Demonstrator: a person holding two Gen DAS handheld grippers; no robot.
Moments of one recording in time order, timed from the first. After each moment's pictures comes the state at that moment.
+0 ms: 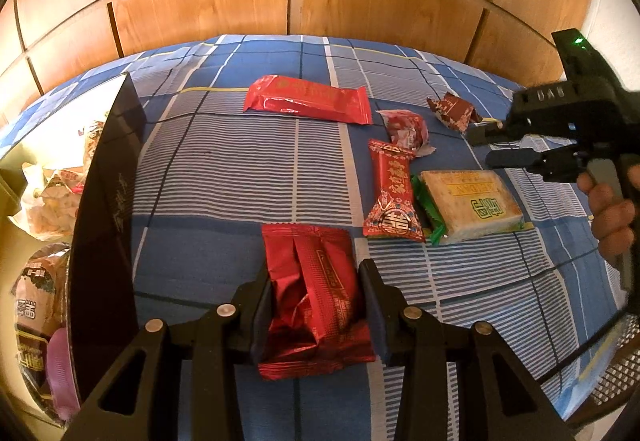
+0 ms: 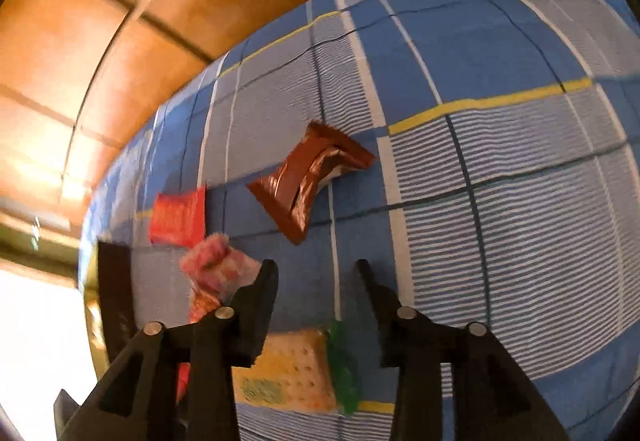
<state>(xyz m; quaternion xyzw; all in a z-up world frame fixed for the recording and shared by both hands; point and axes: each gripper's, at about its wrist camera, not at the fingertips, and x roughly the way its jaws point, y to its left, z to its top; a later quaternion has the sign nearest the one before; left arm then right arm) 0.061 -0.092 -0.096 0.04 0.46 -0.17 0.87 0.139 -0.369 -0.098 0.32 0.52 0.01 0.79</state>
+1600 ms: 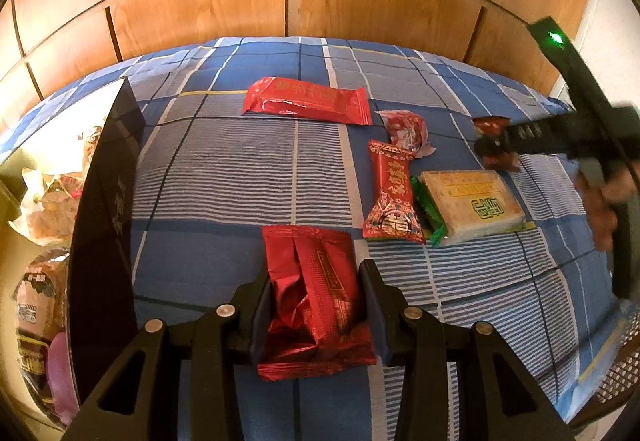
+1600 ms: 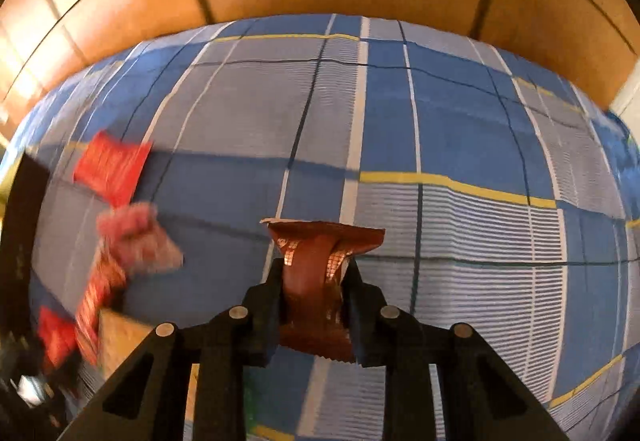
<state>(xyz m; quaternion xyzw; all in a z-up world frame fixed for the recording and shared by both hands) 0.062 -0.092 -0.097 0.05 0.45 -0.17 0.87 0.138 -0.343 -0.093 0.05 0.53 -0.02 0.84</state>
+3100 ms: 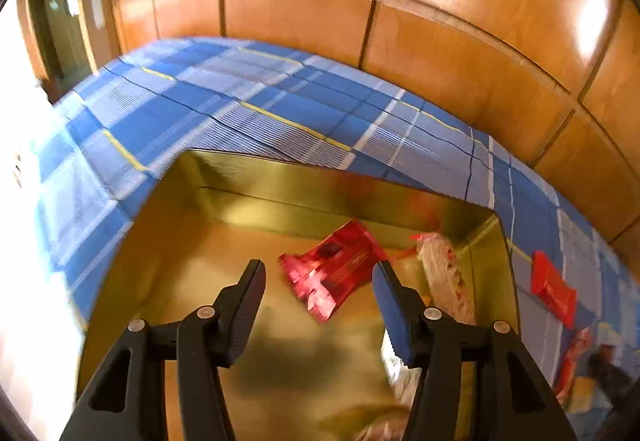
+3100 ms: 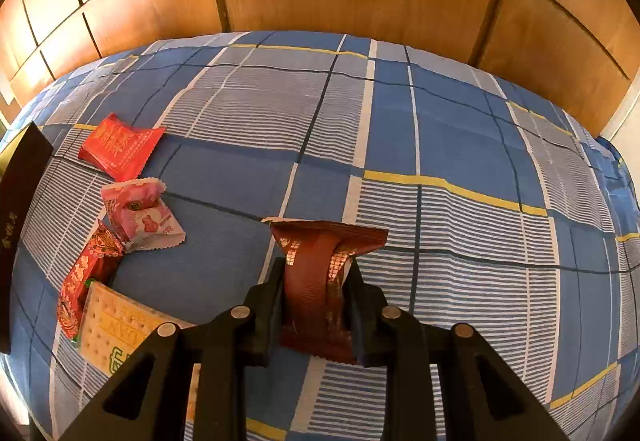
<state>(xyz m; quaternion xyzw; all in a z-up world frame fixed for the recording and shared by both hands) 0.161 0.151 -0.039 -0.10 0.44 0.09 0.89 0.130 -0.335 -0.092 0.01 0.49 -0.03 0.87</state>
